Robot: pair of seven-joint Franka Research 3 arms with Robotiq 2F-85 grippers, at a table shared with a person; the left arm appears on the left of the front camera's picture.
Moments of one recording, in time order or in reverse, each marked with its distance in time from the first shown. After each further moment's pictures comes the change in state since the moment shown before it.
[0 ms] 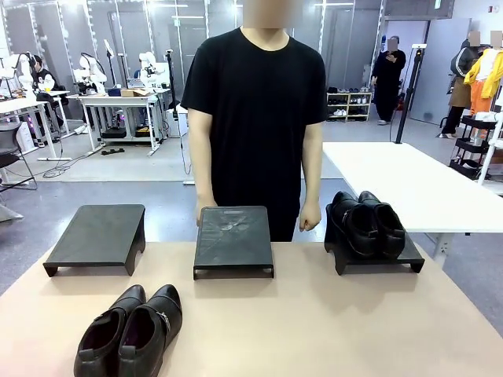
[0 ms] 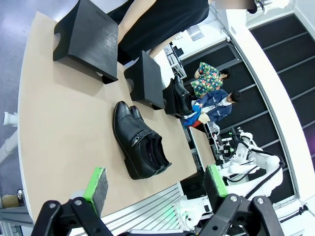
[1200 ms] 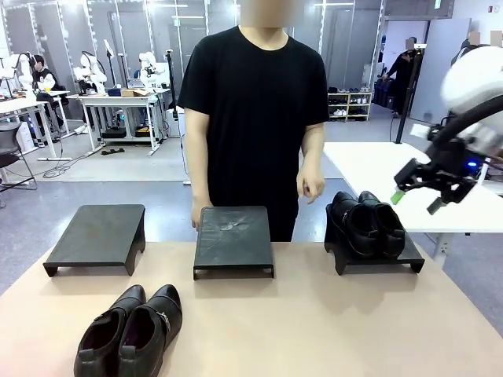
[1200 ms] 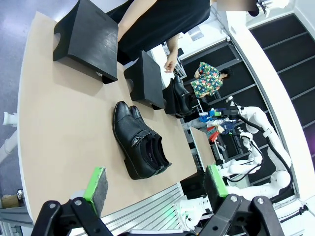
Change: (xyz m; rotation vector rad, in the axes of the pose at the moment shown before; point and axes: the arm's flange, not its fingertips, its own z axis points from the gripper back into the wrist) left arm 0.000 0.000 0.000 0.000 0.001 0.000; right arm 0.200 0.133 -0.258 -1.067 0.094 0.104
